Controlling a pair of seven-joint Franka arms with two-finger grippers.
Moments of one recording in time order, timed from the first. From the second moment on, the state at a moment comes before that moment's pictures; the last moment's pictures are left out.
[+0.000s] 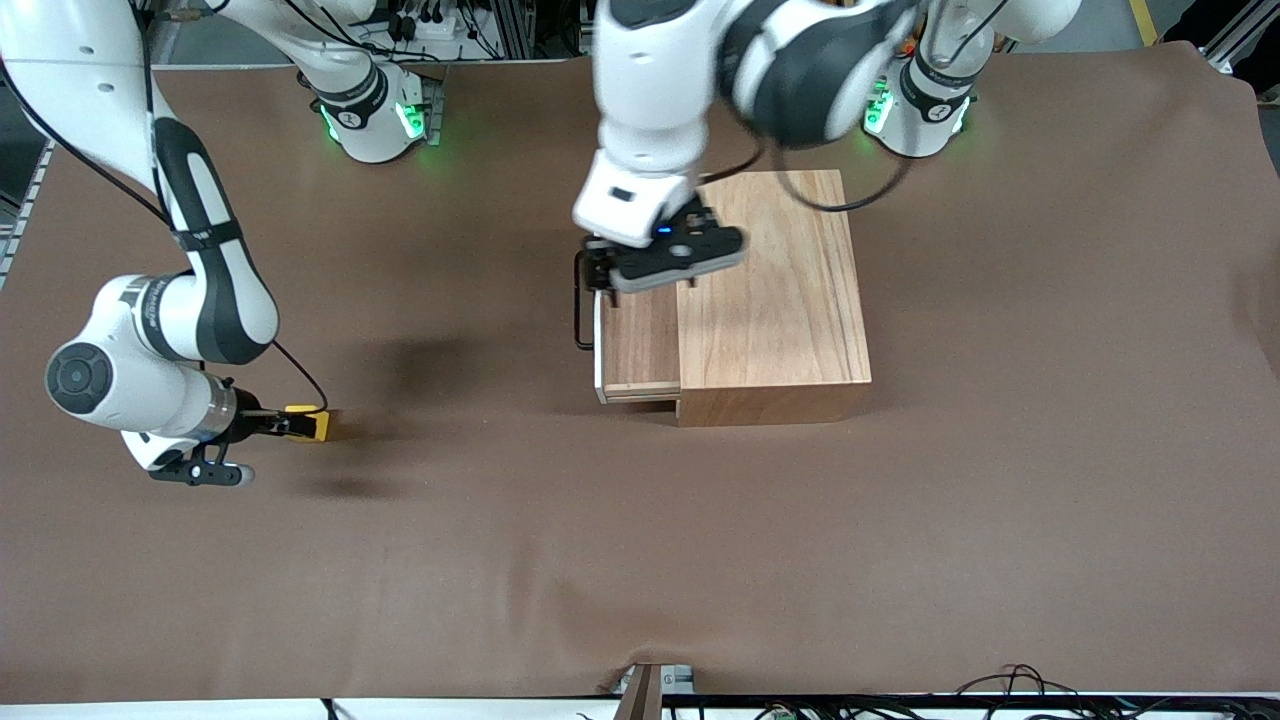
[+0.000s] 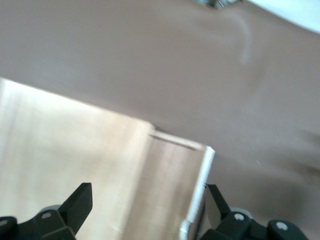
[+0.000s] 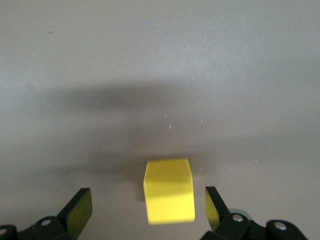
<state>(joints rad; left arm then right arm) -0.84 0.44 0.12 -1.15 0.05 1.73 -1.05 -0.05 0.53 0.01 -1.80 0.02 2.27 0.02</state>
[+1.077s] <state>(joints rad) -0.32 0.20 0.12 -1.30 -0.01 1.43 -0.34 -0.08 0.56 0.00 -1.97 0.02 2.51 -0.02</state>
